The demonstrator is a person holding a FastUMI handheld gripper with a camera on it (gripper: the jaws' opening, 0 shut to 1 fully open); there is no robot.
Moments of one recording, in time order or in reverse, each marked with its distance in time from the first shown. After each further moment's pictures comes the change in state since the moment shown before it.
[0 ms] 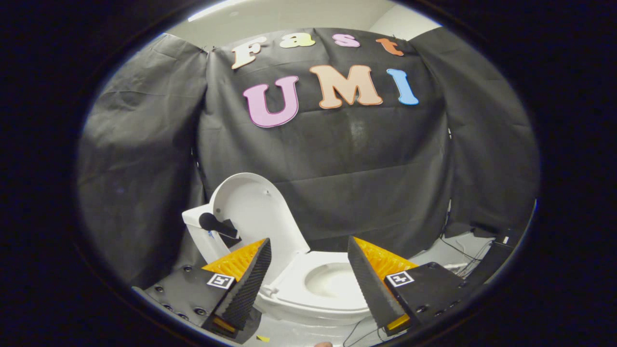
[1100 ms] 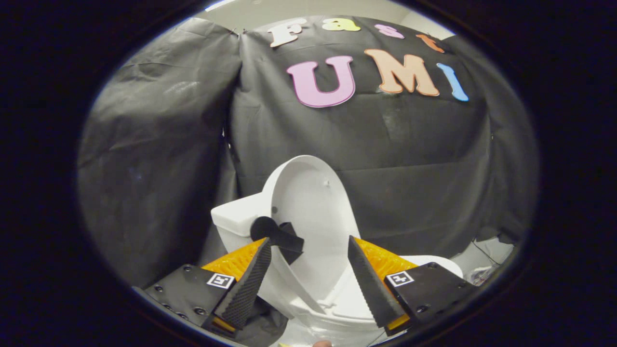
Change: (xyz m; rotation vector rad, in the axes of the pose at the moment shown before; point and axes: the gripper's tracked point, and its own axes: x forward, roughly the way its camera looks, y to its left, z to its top) arm 0.096 0.153 -0.021 -0.054 0.035 0.138
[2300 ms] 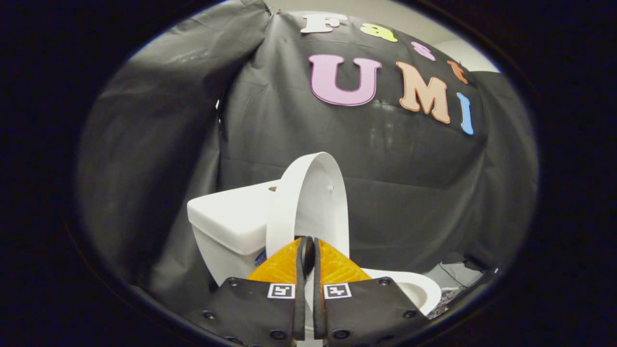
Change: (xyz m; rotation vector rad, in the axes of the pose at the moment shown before) arm 0.064 0.057 0.002 -0.191 0.033 -0.139
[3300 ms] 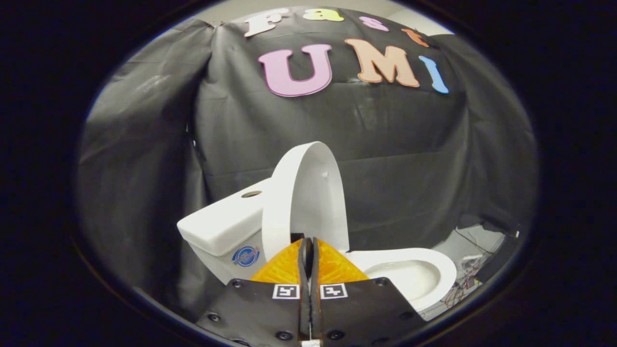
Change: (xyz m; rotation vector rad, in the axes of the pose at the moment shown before) arm -0.014 -0.047 0.002 0.201 0.071 -0.004
